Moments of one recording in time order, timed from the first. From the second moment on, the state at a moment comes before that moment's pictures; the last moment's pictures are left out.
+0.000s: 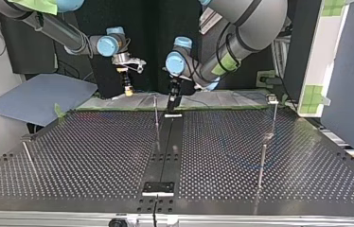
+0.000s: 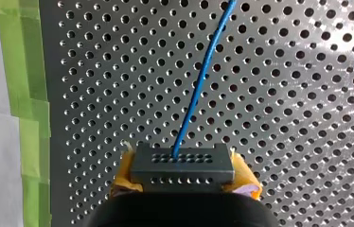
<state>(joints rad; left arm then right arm) -0.58 -2.47 -1.56 -2.51 -1.90 -1.54 1.97 -0.66 1.80 -1.02 1.48 1.50</state>
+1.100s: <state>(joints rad) -0.55 -2.49 -1.54 -2.56 -1.87 -1.57 1.96 -0.66 1.79 -1.02 1.46 1.50</state>
